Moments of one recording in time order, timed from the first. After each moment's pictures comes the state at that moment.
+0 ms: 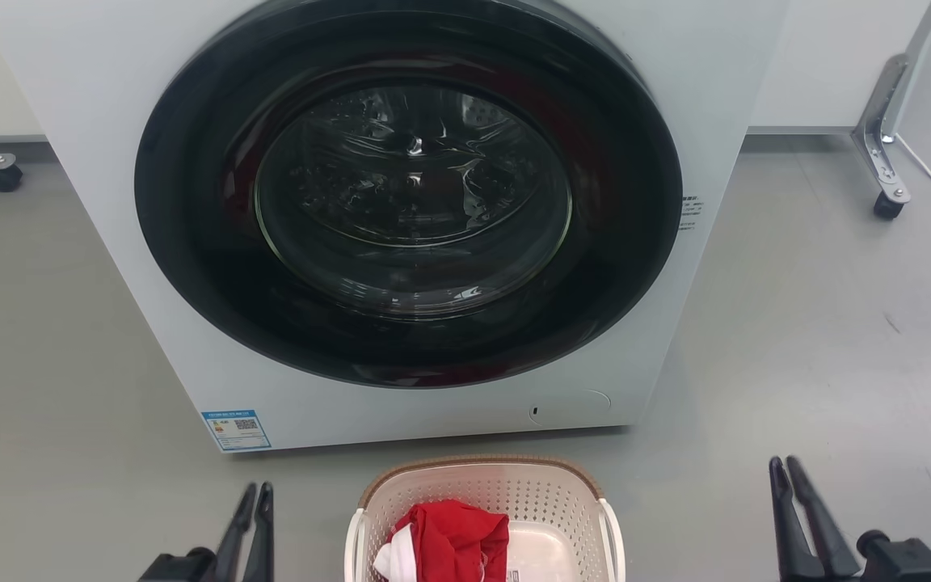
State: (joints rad) left arm 0.12 0.14 -0.21 -0.02 -0.29 0.12 -0.07; right arm 0.08 -0.20 0.22 0.05 0.28 -0.12 -0.25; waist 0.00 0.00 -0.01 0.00
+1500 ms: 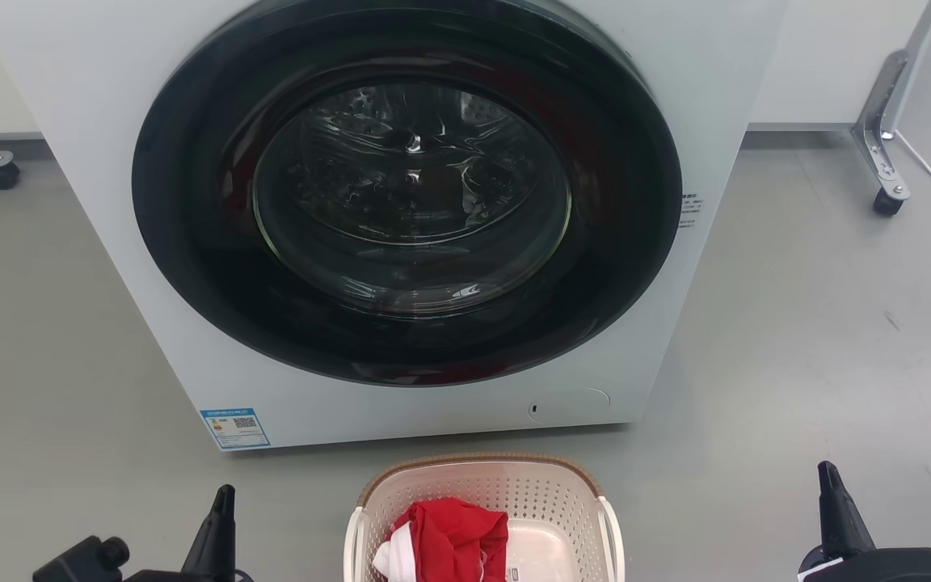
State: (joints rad) left arm 0.06 0.09 -0.08 0.12 -0.86 0.02 0.02; right arm 0.03 -0.13 0.07 0.17 0.85 -0.02 -0.08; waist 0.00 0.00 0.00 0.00
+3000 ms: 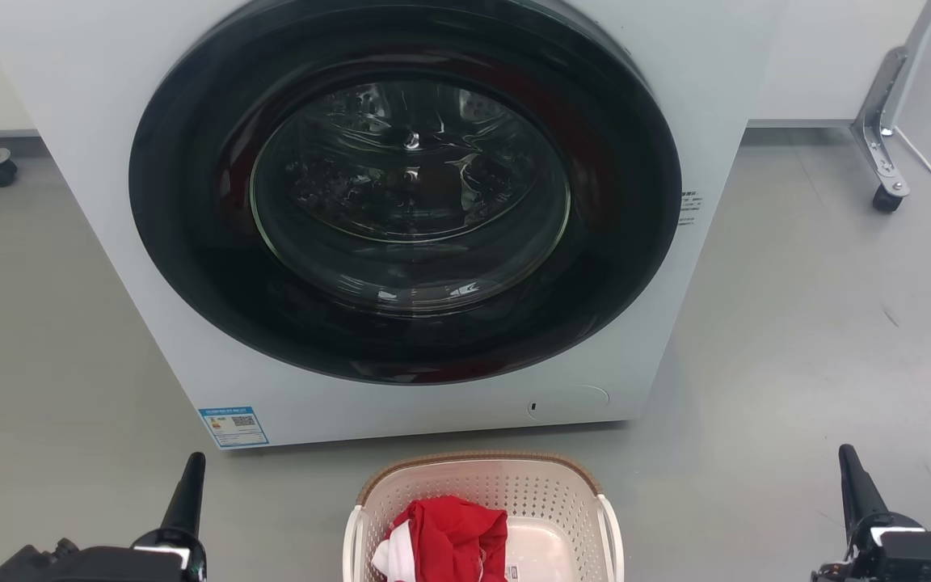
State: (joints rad) left arm -0.04 0.06 0.06 0.26 -1.45 -0.09 0.10; right arm -0.06 -0.06 -0.09 0.27 1.45 0.09 0.07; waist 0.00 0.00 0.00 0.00
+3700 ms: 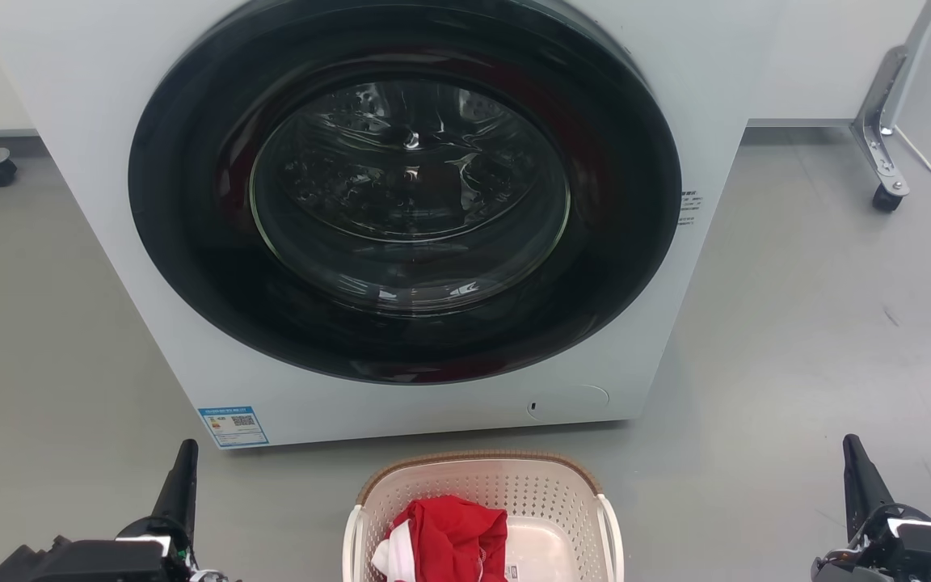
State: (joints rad) left arm -0.08 0.04 0.09 0.29 -1.60 -0.12 0.11; right arm -0.09 -0.04 -0.13 0.30 1.60 0.12 0.11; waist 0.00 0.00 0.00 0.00
